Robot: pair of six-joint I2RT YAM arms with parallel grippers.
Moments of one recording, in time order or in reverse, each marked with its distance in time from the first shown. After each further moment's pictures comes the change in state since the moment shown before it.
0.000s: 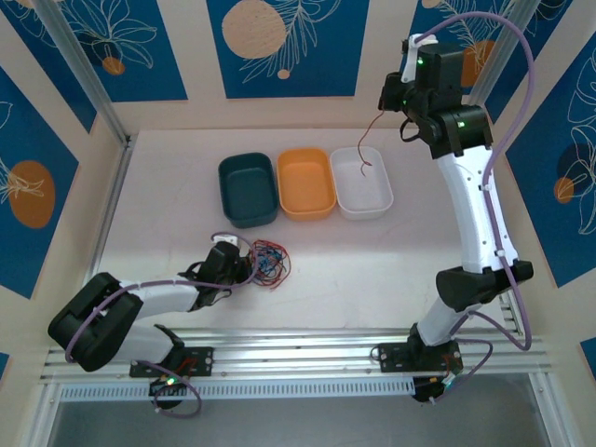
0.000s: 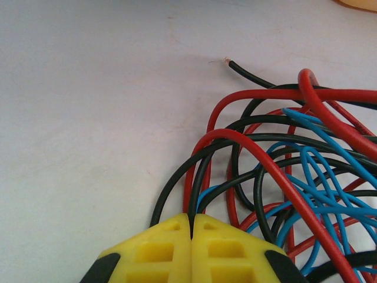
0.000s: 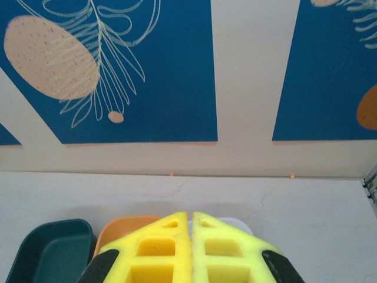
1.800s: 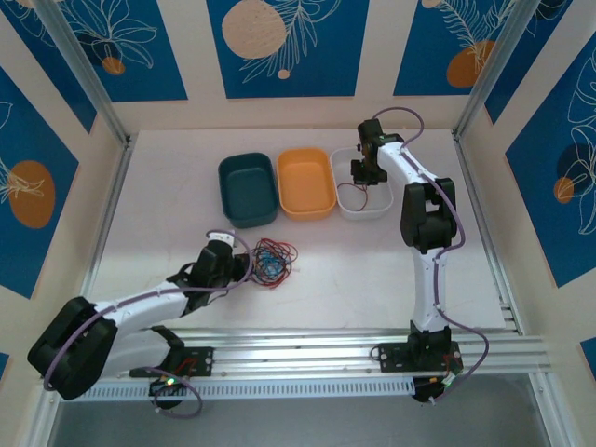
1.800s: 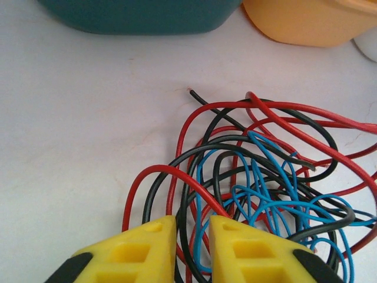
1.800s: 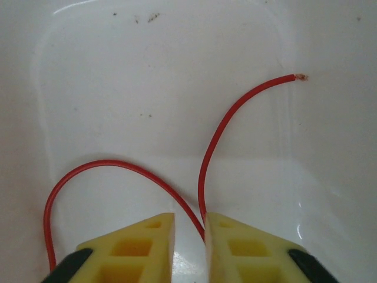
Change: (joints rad) left arm 0.000 -0.192 0.000 -0.097 0.041 0.007; right arm -0.066 0.599 -0.275 0.005 -0.085 0.019
